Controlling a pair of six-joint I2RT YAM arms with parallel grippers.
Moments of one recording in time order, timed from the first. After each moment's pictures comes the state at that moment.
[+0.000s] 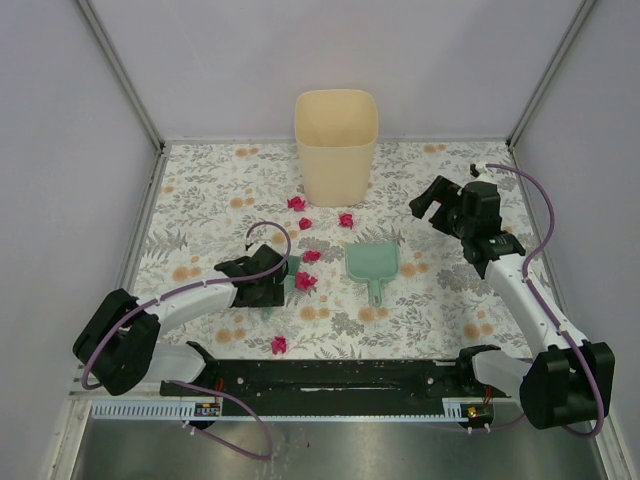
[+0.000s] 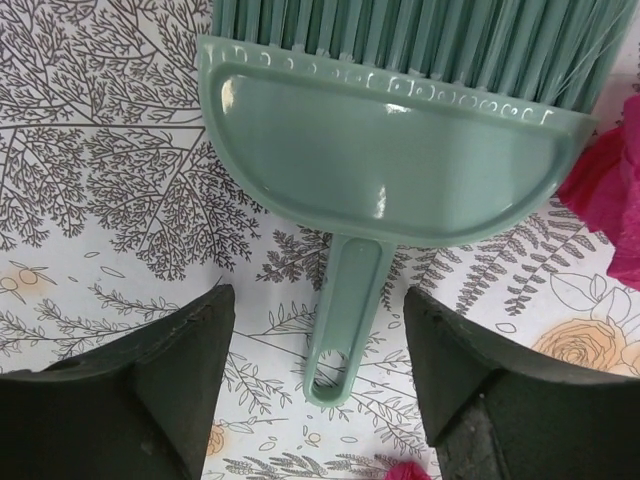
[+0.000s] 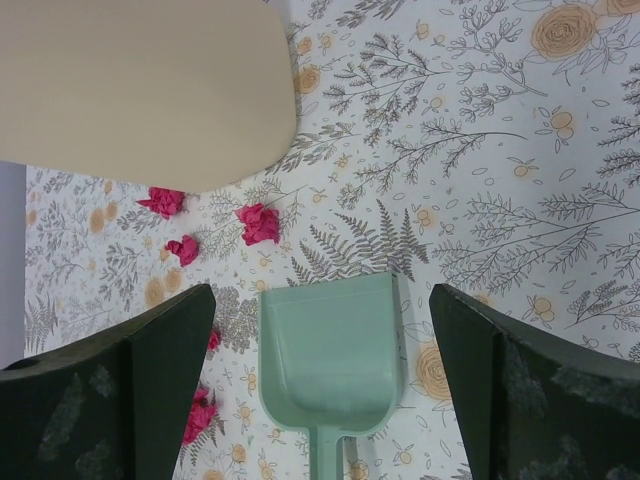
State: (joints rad) left arm -0.67 1.30 0.62 -0.52 -0.27 -0.67; right arm 0.16 1.13 0.85 -0.19 -0.06 0.62
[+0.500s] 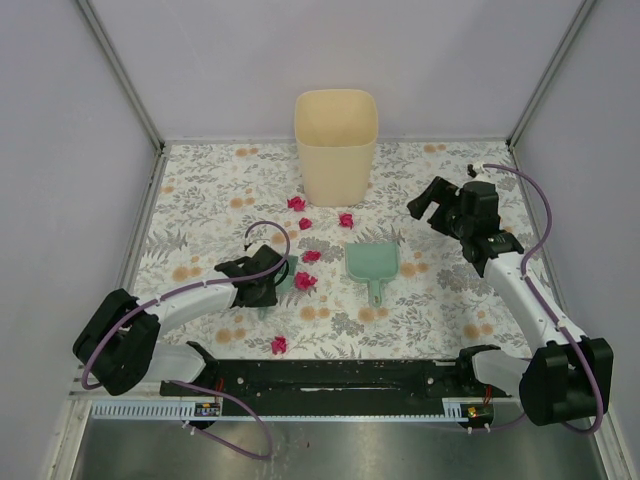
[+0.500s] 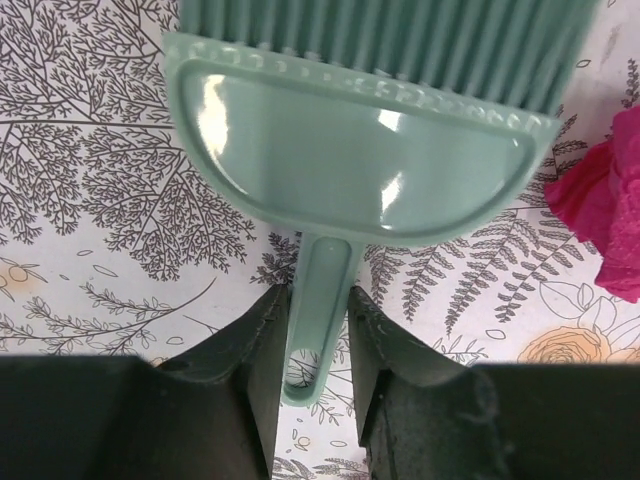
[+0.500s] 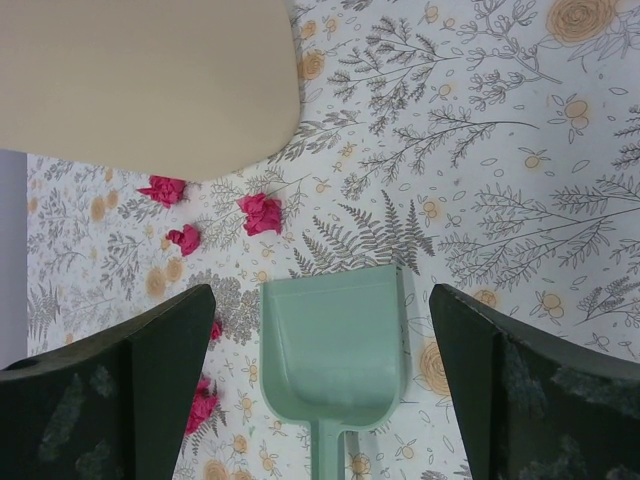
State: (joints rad) left arm -0.68 1.30 0.61 -0.51 -0.28 -0.71; right arm 0.16 1.15 0.85 -0.19 -0.08 0.62
